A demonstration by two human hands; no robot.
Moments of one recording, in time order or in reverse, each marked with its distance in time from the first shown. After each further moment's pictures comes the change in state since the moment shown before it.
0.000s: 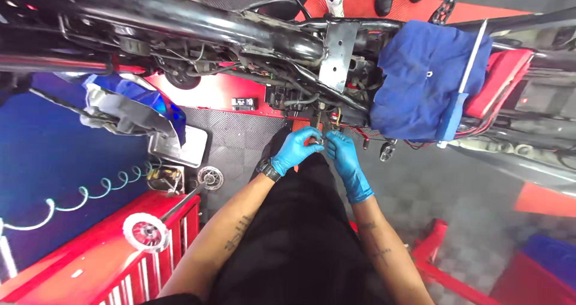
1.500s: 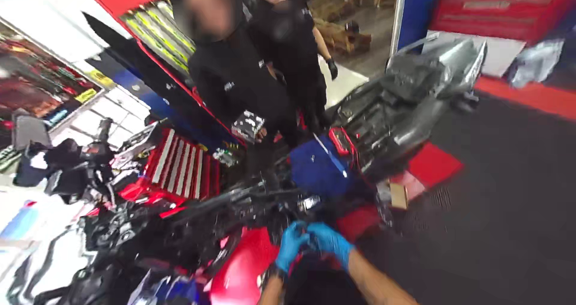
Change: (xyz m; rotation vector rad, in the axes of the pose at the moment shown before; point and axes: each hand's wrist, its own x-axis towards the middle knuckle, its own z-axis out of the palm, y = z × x) left_hand 0.001 0.044 0.022 0.365 -0.071 -0.148; right_hand -0.017 0.045 -0.025 0.174 -0.380 -0.306
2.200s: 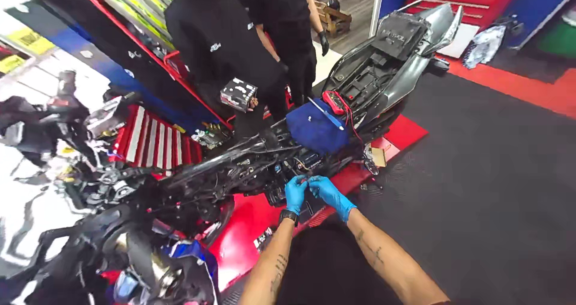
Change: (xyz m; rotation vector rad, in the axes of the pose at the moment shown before) left_hand 0.011 -0.016 0.008 0.053 0.128 0.089; right_hand -0.001 0.023 0.024 -0.095 0.419 -0.115
